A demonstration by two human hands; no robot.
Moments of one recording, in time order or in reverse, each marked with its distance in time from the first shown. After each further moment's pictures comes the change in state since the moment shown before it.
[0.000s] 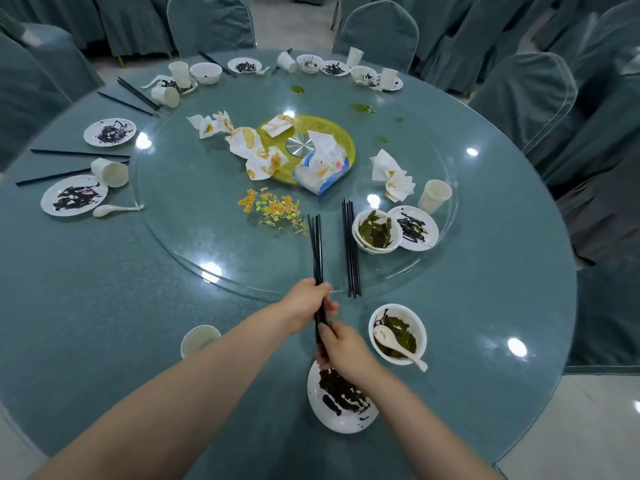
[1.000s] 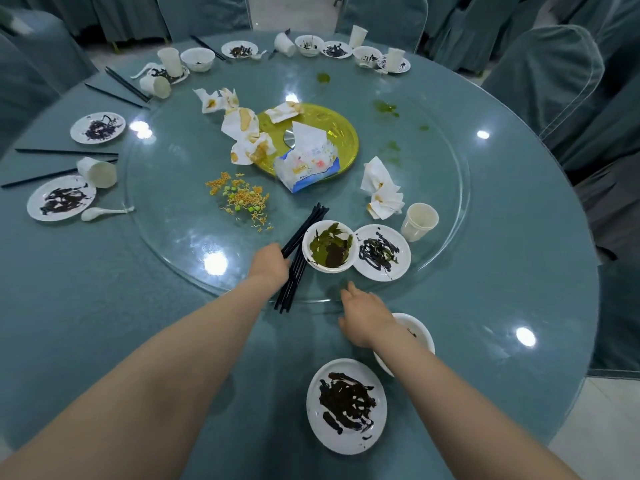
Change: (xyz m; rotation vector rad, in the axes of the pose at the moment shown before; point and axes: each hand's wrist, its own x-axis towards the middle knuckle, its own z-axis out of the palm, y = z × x) left_hand 0.097 0.032 -0.067 0.976 0.395 0.195; right_hand 0.090 -0.003 -0.056 -1.102 -0.053 -0.135
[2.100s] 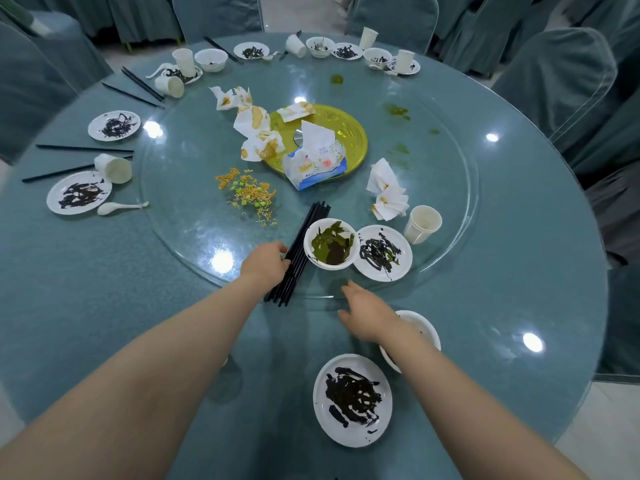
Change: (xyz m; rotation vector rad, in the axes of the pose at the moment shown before) left_hand -0.008 -0.027 -0.016 0.063 0.009 0.108; right_hand -0.005 -0.008 -0.006 0.223 0.024 -0.032
